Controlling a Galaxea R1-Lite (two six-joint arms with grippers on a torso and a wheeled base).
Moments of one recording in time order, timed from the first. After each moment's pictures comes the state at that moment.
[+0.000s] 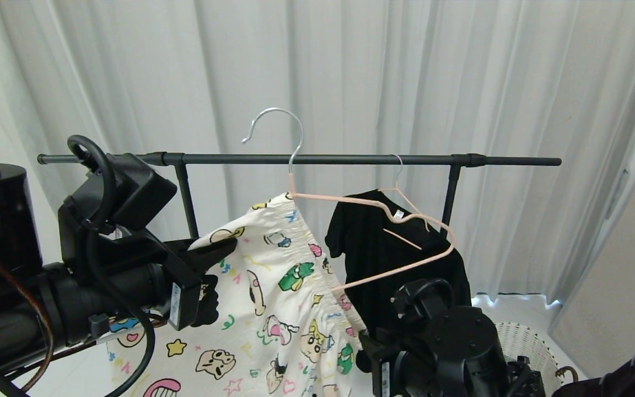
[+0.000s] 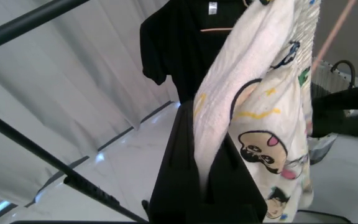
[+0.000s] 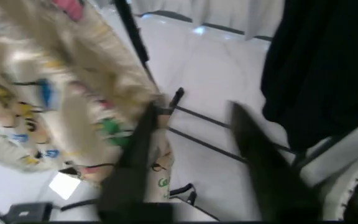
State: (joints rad) left arm -0.52 1.27 -0.66 -0.31 -0.05 0.25; right arm 1.04 1.93 -0.54 -0.94 -0.34 0.47
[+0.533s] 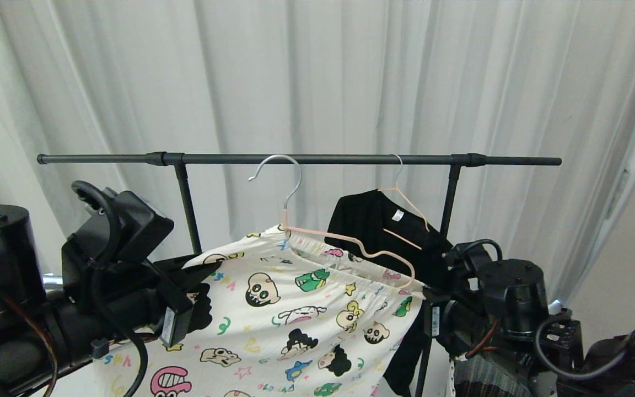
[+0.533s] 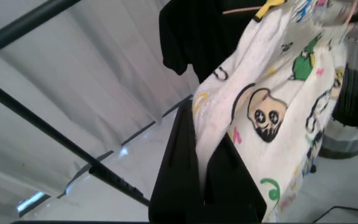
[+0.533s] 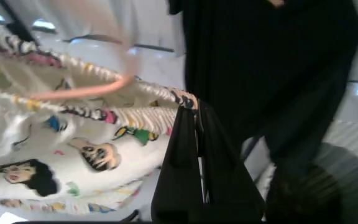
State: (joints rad) left arm -0.45 1.27 -0.50 -0.48 -0.05 0.35; right arm 0.75 1.86 -0.50 -0.94 -0.35 0.31
